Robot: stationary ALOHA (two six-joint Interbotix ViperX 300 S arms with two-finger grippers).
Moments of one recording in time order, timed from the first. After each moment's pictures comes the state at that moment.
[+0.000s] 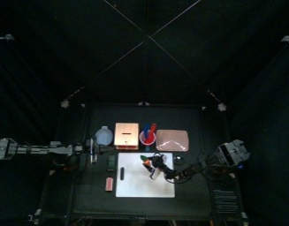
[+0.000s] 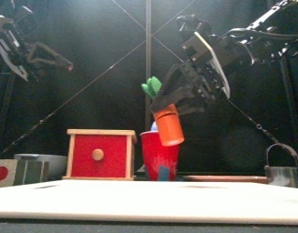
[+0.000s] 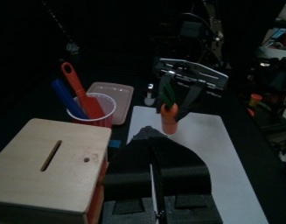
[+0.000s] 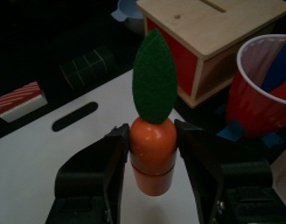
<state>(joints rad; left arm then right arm) 0.10 -0.89 1.28 -0.08 -0.30 0.00 0.35 0.07 0.70 -1.80 0.72 2.40</state>
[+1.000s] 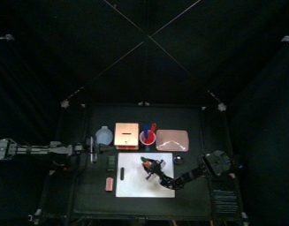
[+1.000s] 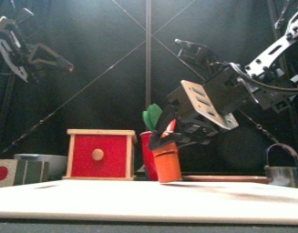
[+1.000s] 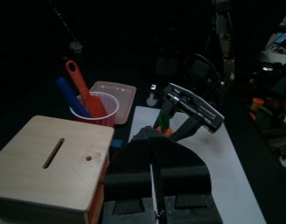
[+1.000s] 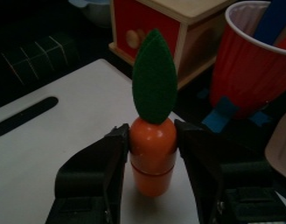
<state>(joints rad) 0.11 -0.89 1.28 -0.10 -0.29 0.00 0.43 0.37 0.59 -1.72 1.02 2.48</state>
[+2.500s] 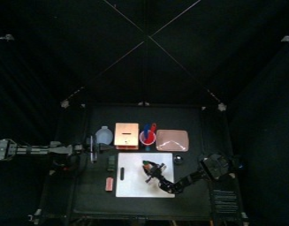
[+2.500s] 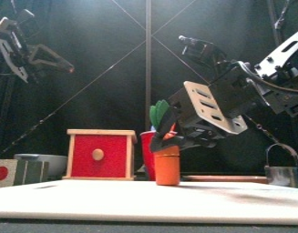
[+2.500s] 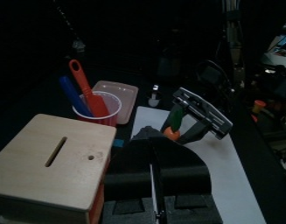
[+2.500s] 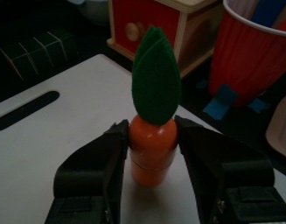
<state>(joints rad) 0.12 -0.89 1.28 -0.11 -0.30 0.00 0.48 0.42 0.55 -1.64 1.08 2.47</state>
